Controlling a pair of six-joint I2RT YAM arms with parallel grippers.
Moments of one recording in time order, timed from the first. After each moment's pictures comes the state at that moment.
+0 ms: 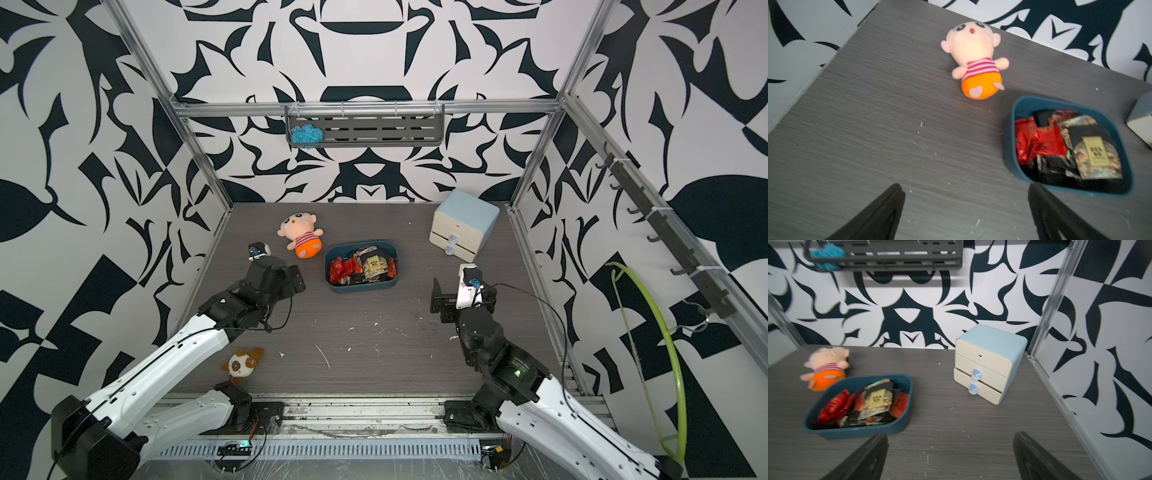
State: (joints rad) left arm -0.47 1.04 0.82 -0.51 -0.42 -0.60; right arm 0.78 0.53 0.50 -0.25 0.74 0.18
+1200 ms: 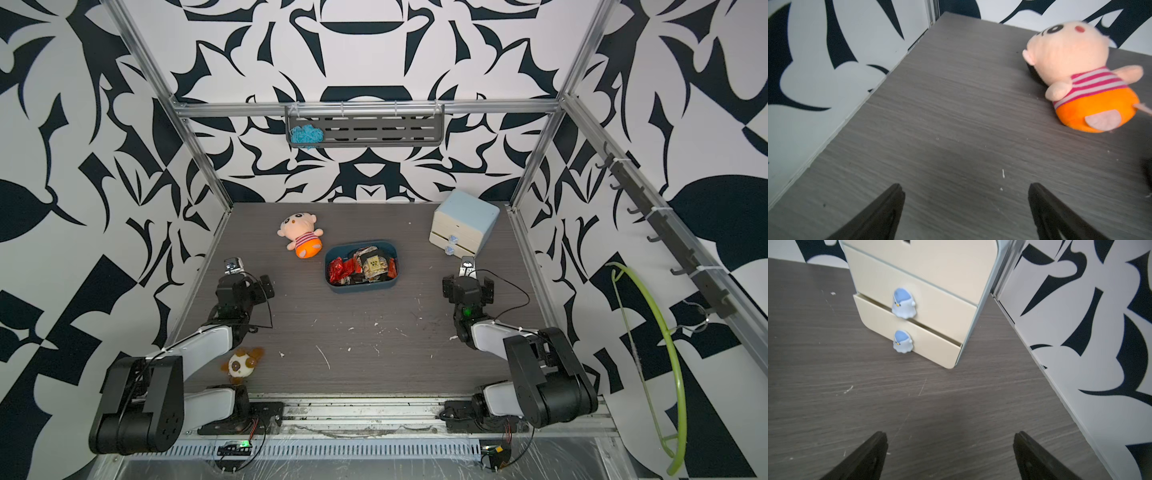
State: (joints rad) left arm -0.01 1.26 0.37 0.41 -0.22 -0.16; right arm 0.19 1.39 0.35 0.59 0.45 0.02
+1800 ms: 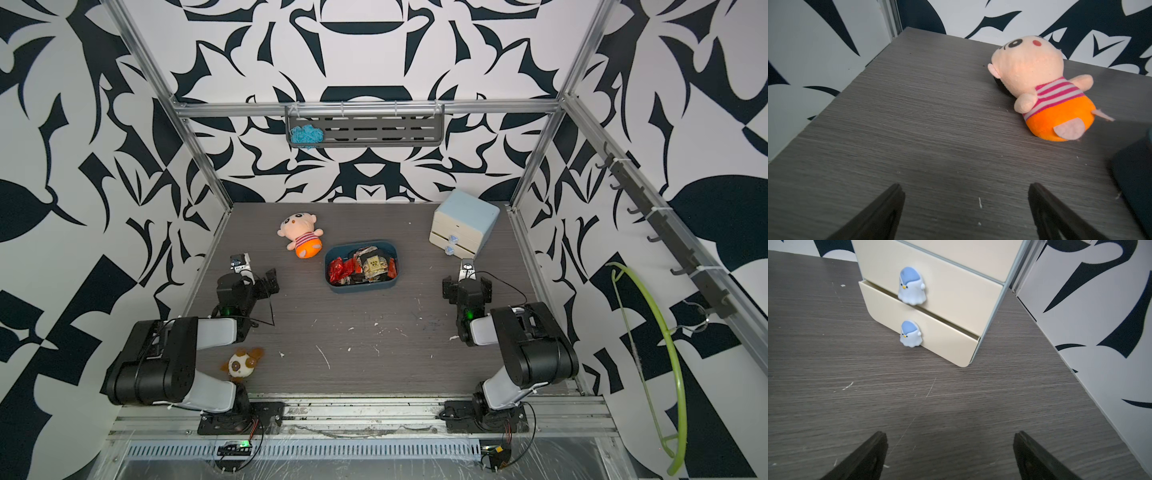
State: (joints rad) left arm 0.05 1.50 0.37 0.73 0.03 -0.12; right arm 0.12 1.57 0.32 0.80 0.31 -0.01
